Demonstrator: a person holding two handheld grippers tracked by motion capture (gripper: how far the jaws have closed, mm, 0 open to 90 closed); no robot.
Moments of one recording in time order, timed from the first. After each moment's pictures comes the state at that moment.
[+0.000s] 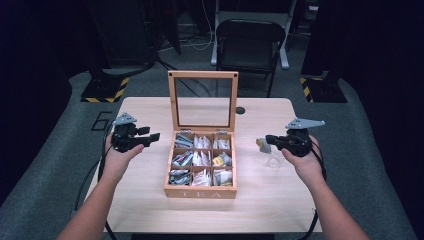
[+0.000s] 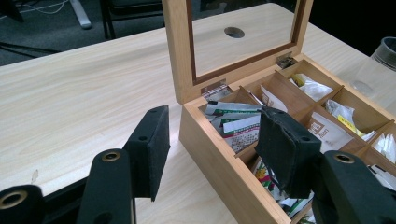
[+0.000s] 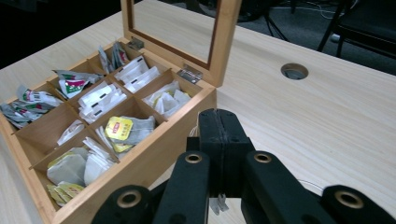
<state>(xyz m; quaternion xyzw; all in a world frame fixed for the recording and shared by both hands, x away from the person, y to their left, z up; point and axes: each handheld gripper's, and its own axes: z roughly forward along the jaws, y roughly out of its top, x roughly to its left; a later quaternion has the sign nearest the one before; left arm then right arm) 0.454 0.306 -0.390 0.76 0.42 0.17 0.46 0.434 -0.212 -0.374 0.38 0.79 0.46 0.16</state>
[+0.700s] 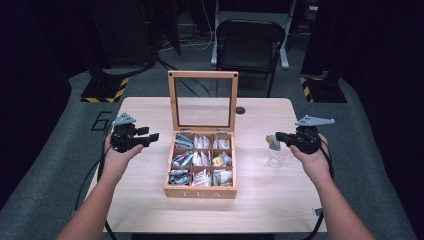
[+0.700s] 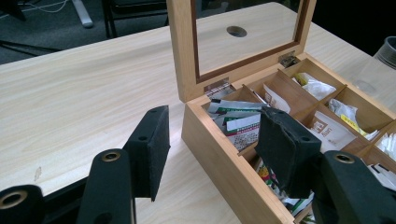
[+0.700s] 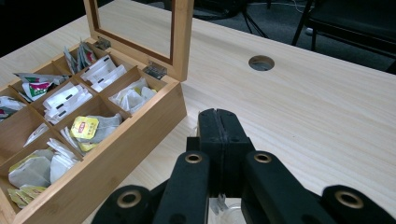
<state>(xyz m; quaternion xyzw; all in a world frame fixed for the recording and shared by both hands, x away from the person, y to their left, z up) 0.454 0.308 -0.391 0.76 0.42 0.17 0.46 0.443 -0.237 -0.376 0.41 0.77 0.44 0.18</state>
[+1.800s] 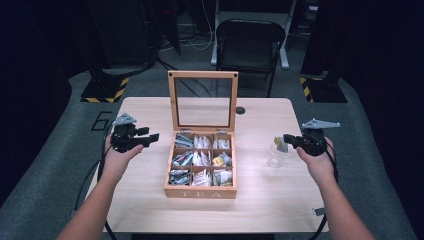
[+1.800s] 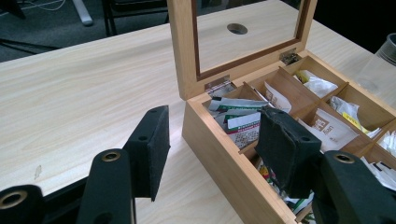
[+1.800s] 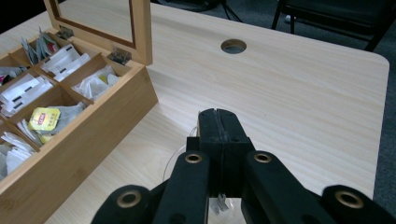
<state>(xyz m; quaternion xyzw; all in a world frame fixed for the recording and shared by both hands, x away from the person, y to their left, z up) 0.454 0.307 -0.393 0.77 0.42 0.17 0.45 0.446 -0.260 -0.394 0.45 0.76 0.42 0.19</state>
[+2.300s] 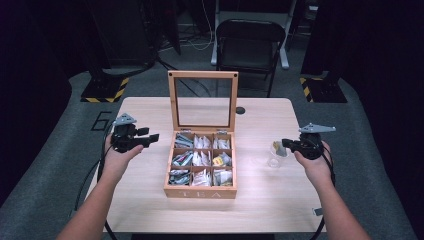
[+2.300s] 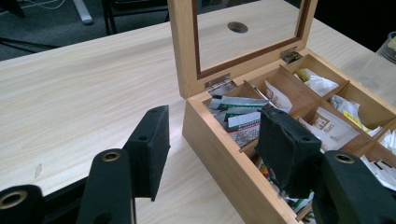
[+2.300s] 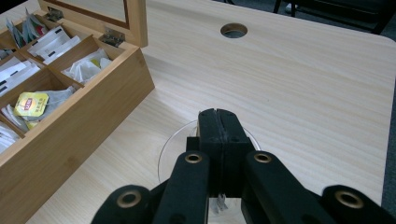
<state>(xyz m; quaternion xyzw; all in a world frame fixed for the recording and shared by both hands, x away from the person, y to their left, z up) 0.454 0.308 -0.393 0.77 0.42 0.17 0.45 0.446 -0.258 -0.412 0.46 0.77 0.41 0.19</state>
